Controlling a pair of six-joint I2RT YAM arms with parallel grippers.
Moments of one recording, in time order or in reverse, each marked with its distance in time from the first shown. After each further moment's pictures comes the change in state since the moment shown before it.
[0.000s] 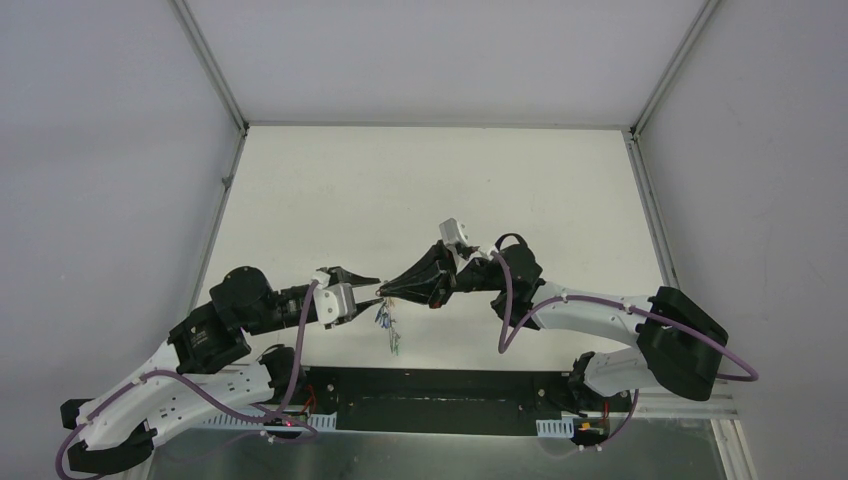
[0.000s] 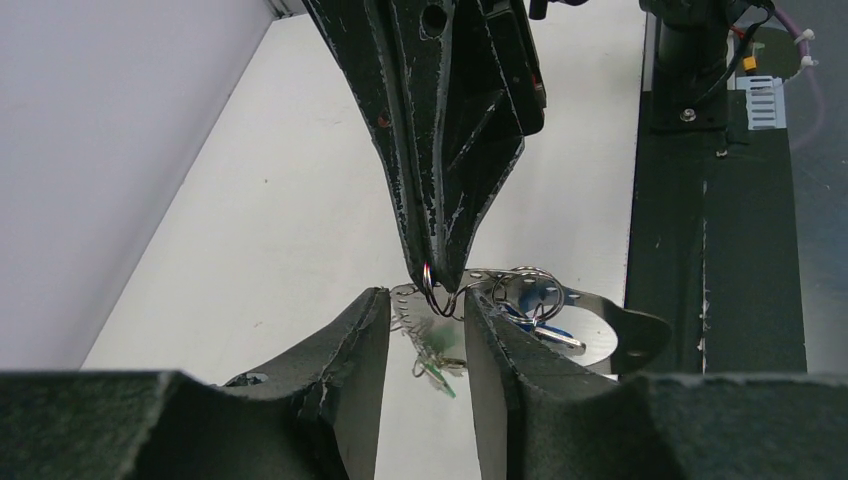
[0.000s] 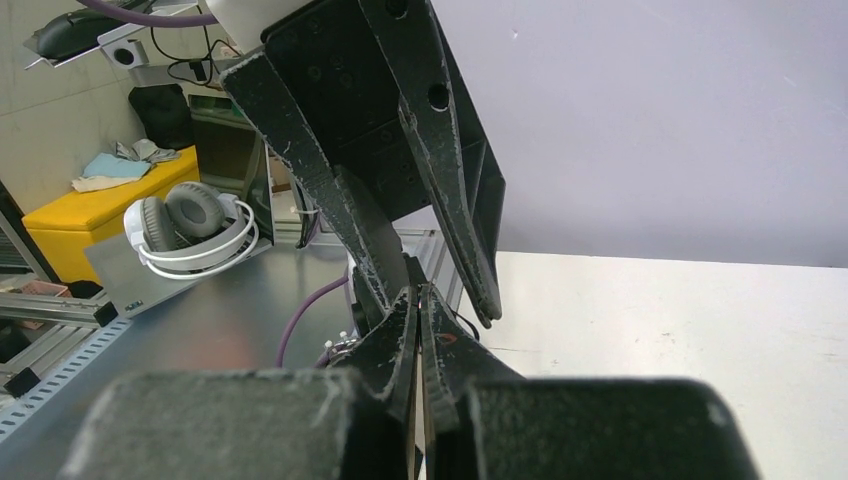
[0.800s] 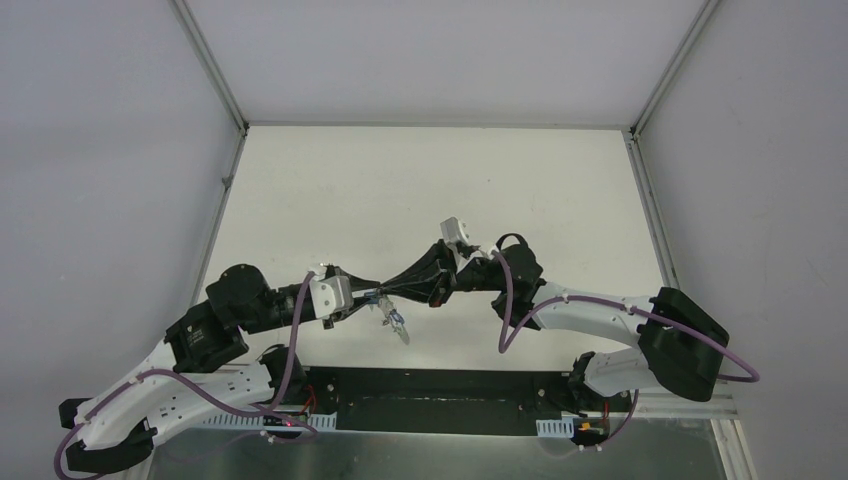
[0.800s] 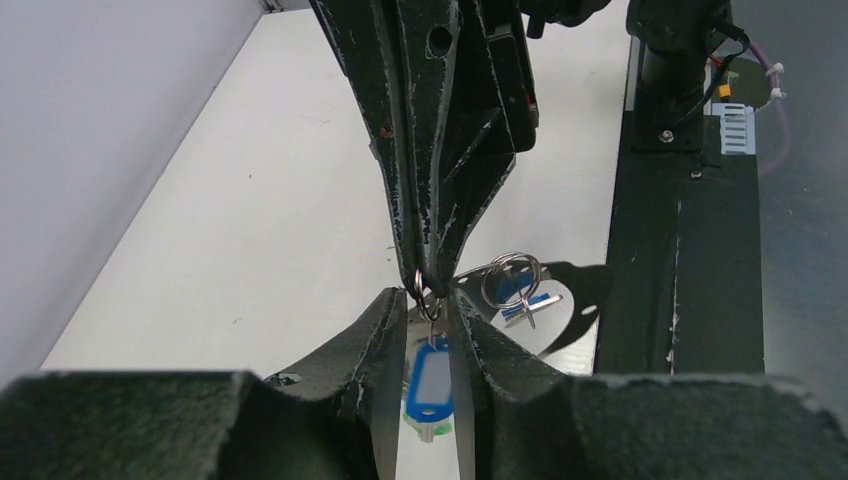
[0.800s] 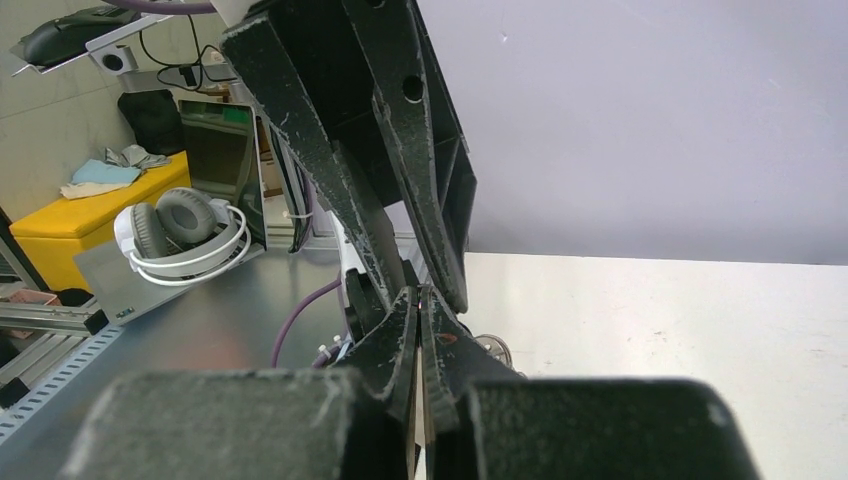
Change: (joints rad) left arm 0.000 0.016 0.031 -0.015 -0.004 -0.072; right arm 0.000 -0.006 -0.002 -0.008 0.019 -0.004
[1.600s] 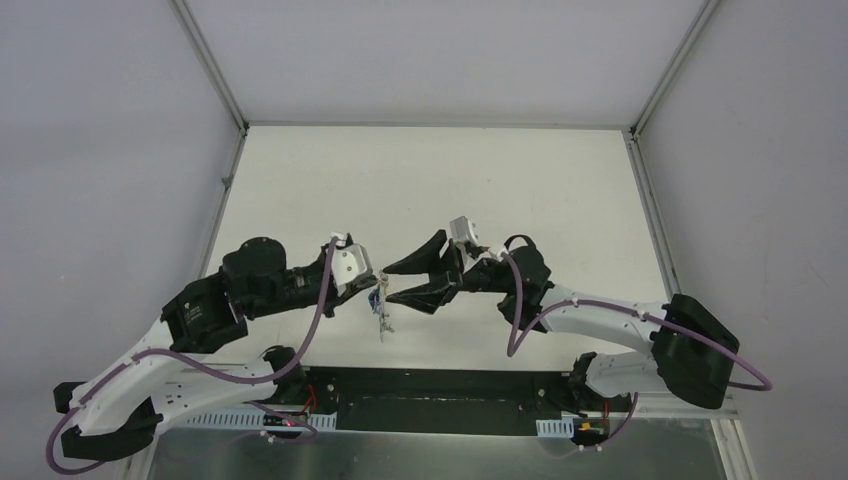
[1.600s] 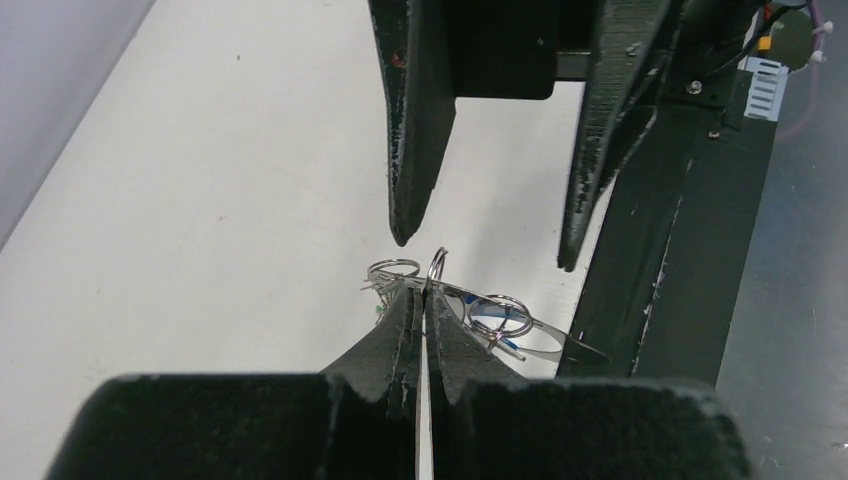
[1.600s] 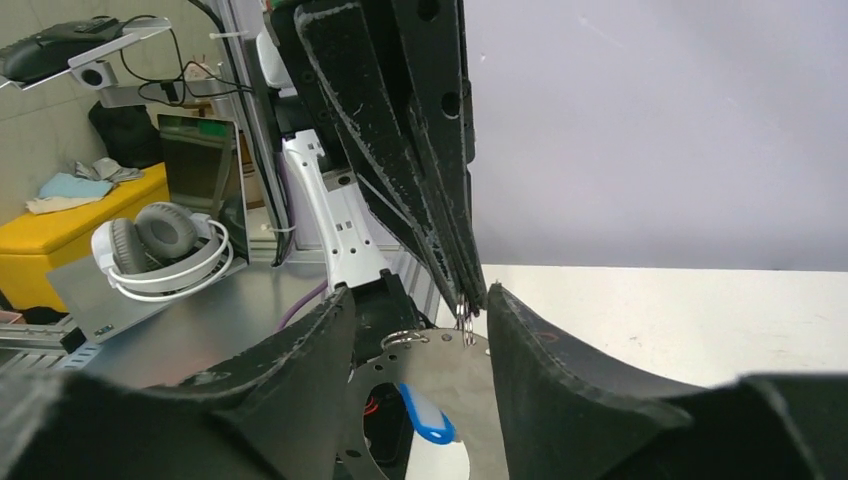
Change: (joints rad) left arm 0.000 0.174 0.208 -0.222 -0.109 -0.074; right arm 0.000 -0.048 -0.014 -0.021 0.044 -0.018
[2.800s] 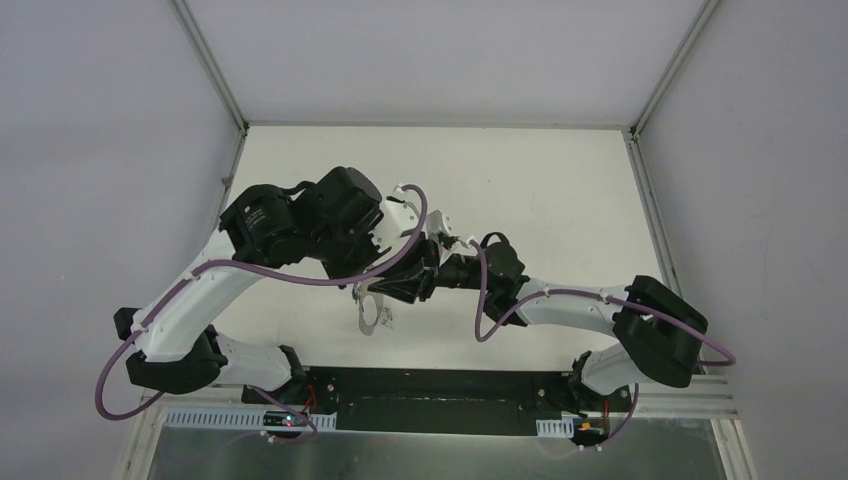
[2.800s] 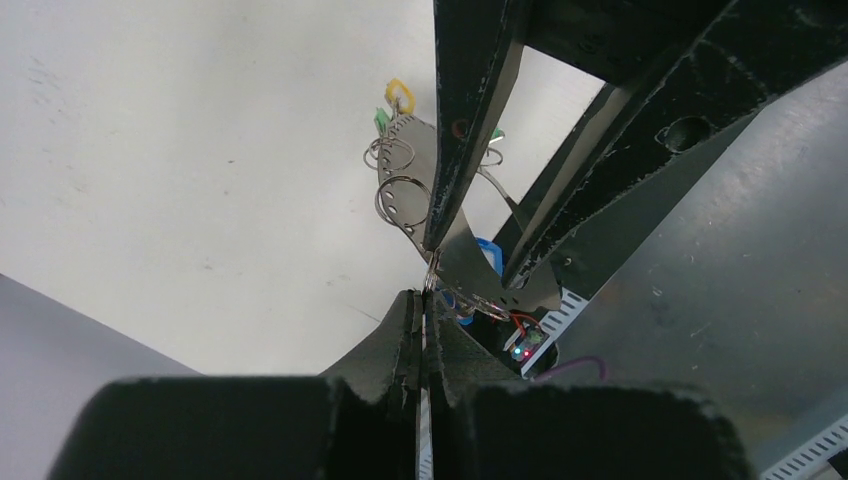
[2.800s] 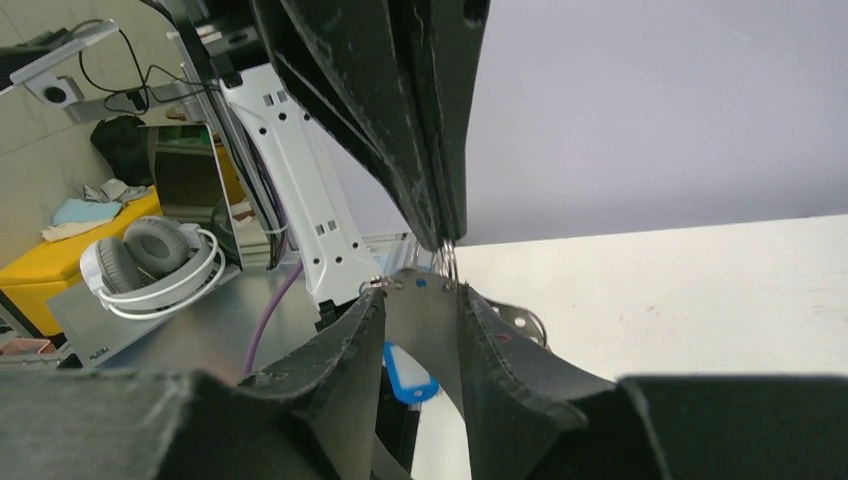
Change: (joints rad) left arm 0.000 0.679 0.804 -0.855 -0.183 -0.149; right arm 0.015 0.158 0.049 0.037 0.061 0.050
